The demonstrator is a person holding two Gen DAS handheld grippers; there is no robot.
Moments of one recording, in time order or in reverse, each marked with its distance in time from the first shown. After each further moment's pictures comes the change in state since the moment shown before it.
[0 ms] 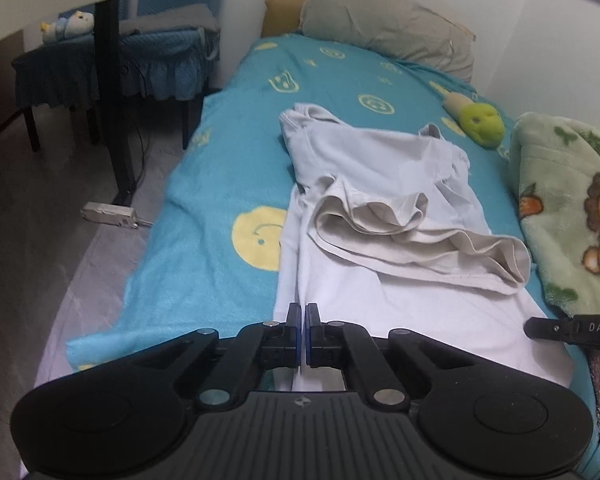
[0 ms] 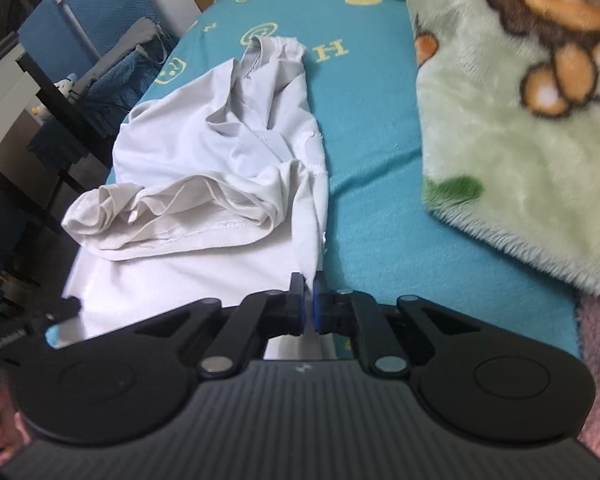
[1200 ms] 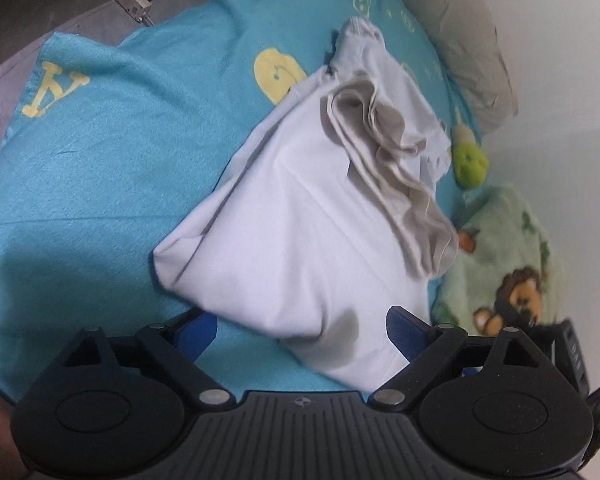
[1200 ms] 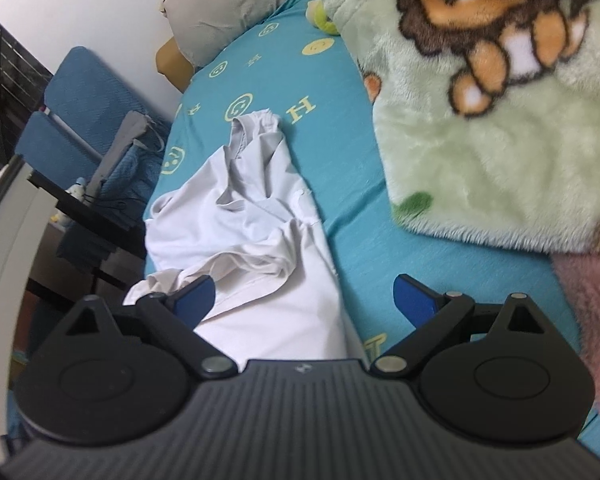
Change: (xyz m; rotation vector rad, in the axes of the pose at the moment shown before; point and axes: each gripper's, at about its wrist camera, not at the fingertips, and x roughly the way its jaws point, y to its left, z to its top) left arm -0.003 0.030 -0.067 -0.679 0.214 -0.355; right arm -0.049 -0.024 0.001 0.320 -0.114 0.127
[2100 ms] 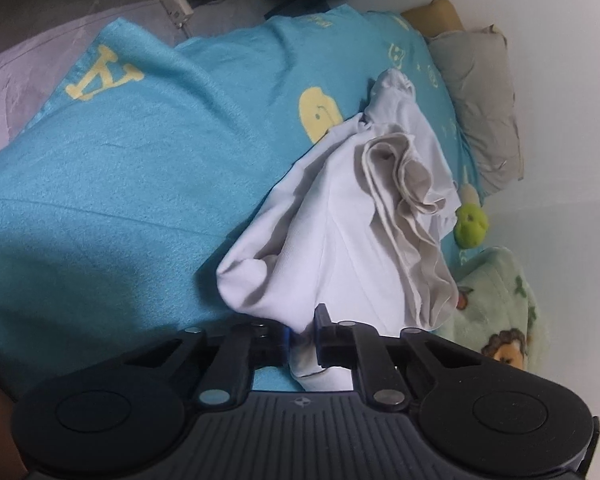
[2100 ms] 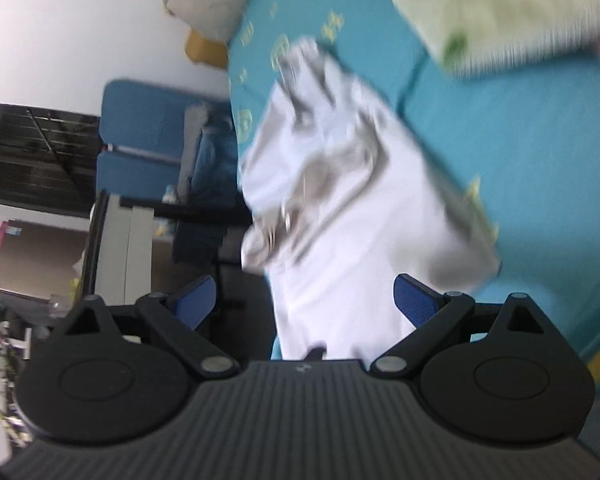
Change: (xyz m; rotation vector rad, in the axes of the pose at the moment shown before) left arm -0.007 0.018 -0.002 -0.131 -0.105 -0.030; right arm -0.004 -0.008 -0.046 0.385 0.247 0.324
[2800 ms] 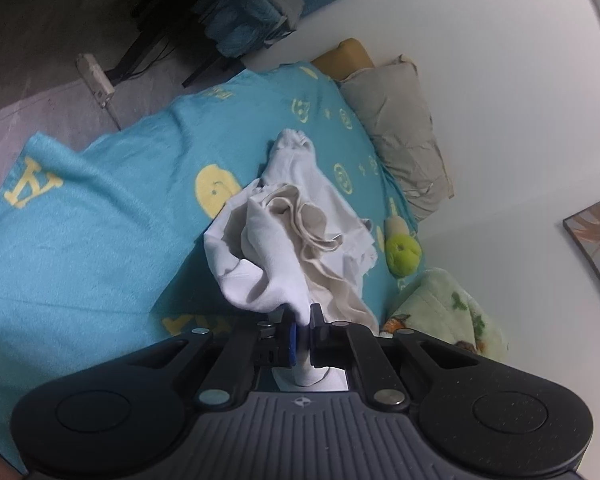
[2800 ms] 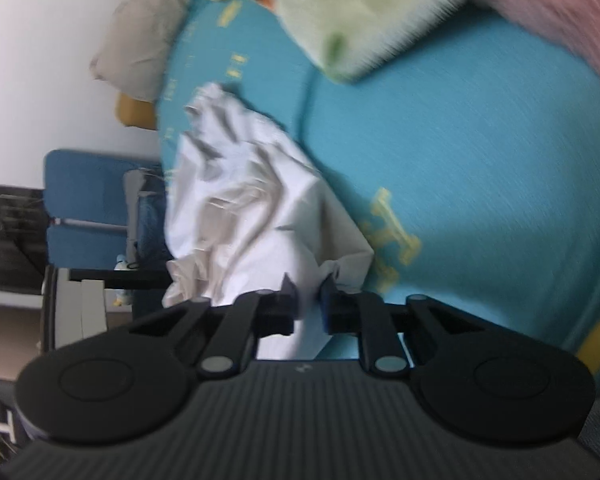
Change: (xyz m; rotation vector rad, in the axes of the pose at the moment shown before) left arm -0.043 -0.038 -0.004 0.179 -0.175 -0.163; right arm 0.002 -0.015 -0.010 0.087 -0.244 -0.108
